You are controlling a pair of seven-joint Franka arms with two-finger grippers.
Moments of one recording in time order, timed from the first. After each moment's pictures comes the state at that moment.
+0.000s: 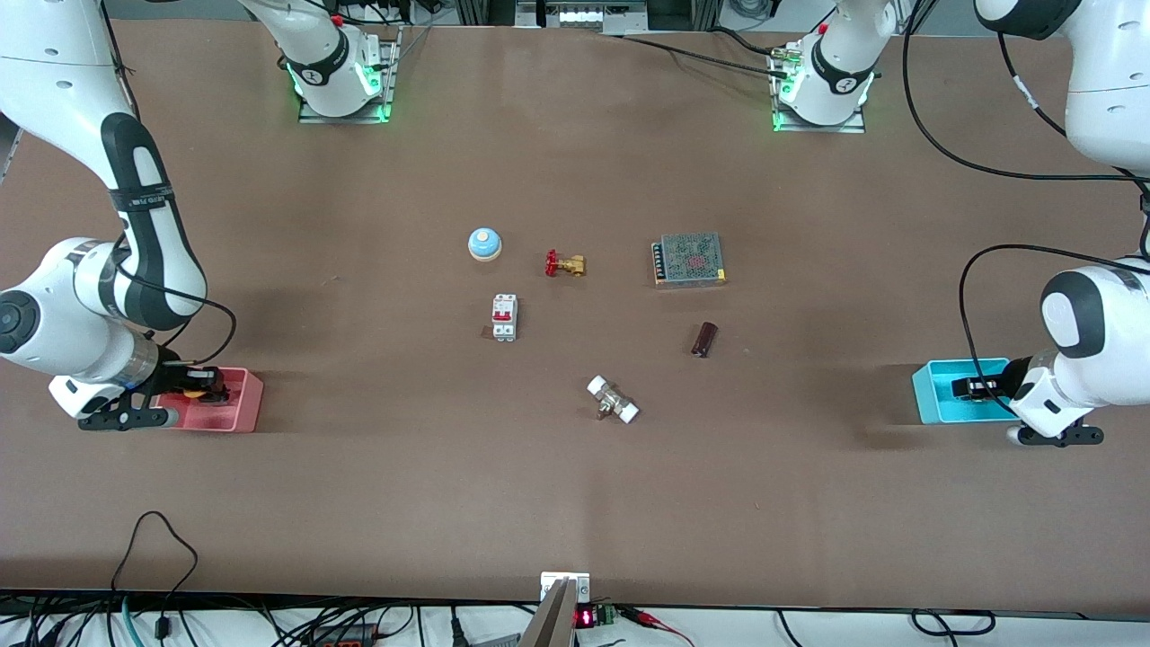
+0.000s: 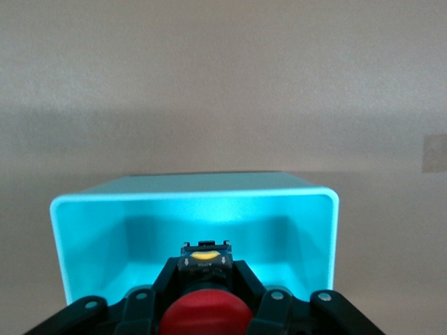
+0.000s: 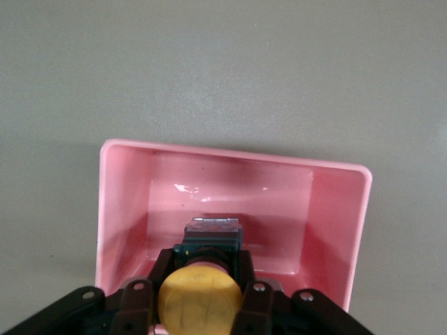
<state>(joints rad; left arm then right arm) 0.29 0.71 -0.05 -1.55 0.04 2.17 0.19 -0.08 0.63 -0.08 -1.68 0.05 2.33 -0.25</state>
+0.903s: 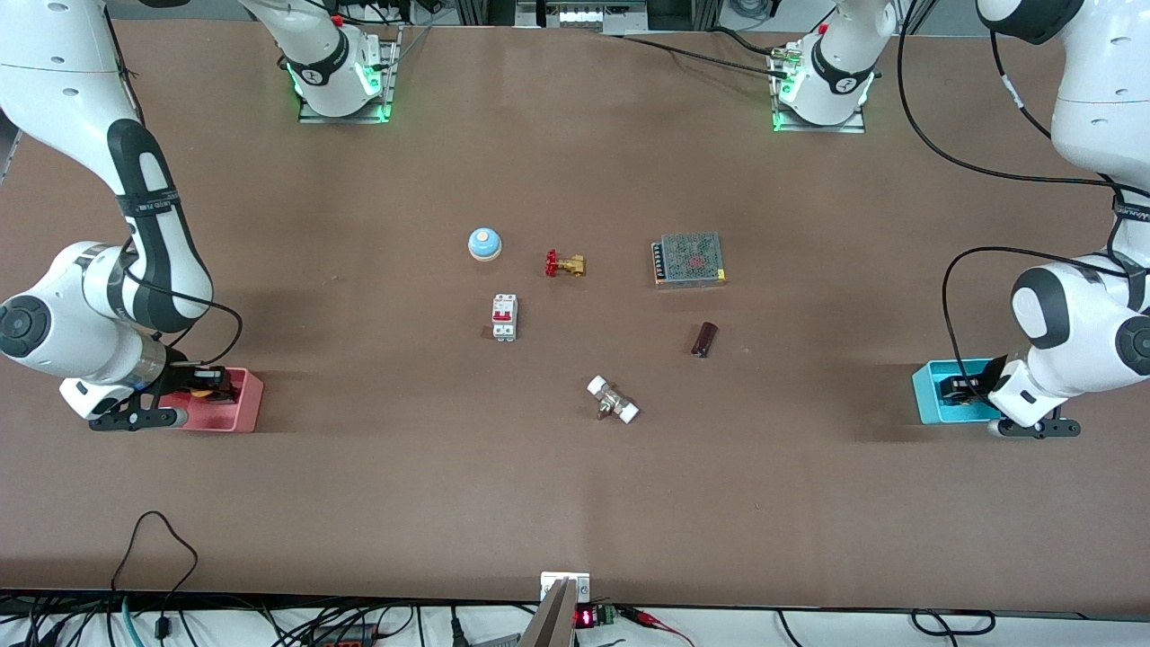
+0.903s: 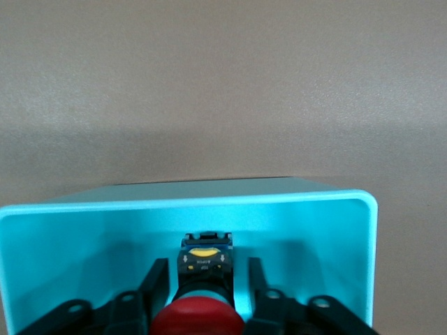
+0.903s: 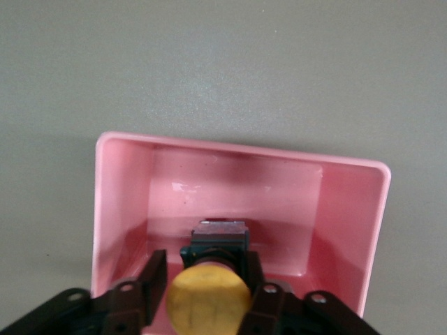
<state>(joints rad) 0.30 0.71 -0.05 -1.66 0.04 2.33 0.21 -0.08 0.64 -0.08 -1.68 0.05 2.33 -0.26</state>
